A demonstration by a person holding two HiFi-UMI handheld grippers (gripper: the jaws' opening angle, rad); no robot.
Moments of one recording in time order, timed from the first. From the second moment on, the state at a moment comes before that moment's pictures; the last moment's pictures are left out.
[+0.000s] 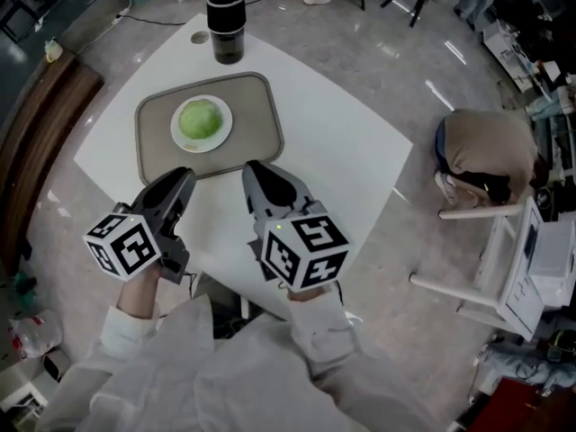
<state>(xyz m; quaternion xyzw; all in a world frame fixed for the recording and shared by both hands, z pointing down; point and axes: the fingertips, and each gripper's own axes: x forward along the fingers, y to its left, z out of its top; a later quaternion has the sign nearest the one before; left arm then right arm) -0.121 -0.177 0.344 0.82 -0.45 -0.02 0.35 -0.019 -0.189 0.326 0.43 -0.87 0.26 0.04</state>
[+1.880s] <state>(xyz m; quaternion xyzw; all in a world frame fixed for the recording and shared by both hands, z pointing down) 0.012 -0.043 0.296 0.91 -0.33 0.05 0.22 0.058 -0.050 0.291 0.48 -0.86 0.17 0.07</state>
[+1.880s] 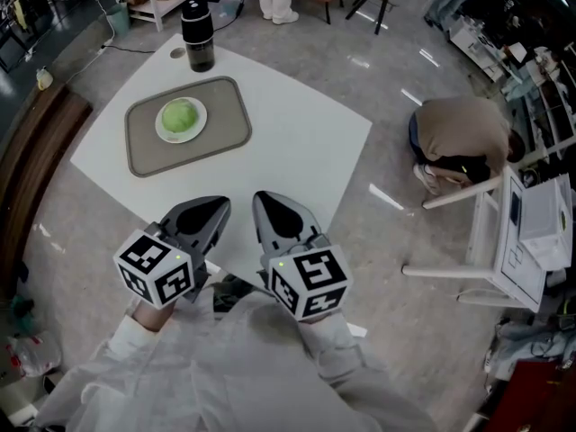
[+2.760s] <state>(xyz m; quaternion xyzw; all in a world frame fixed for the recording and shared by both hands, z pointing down) 0.009 -0.045 0.298 0.91 -0.36 0.04 0.22 0.045 -0.052 0.291 0.46 -0.87 0.14 0.09</state>
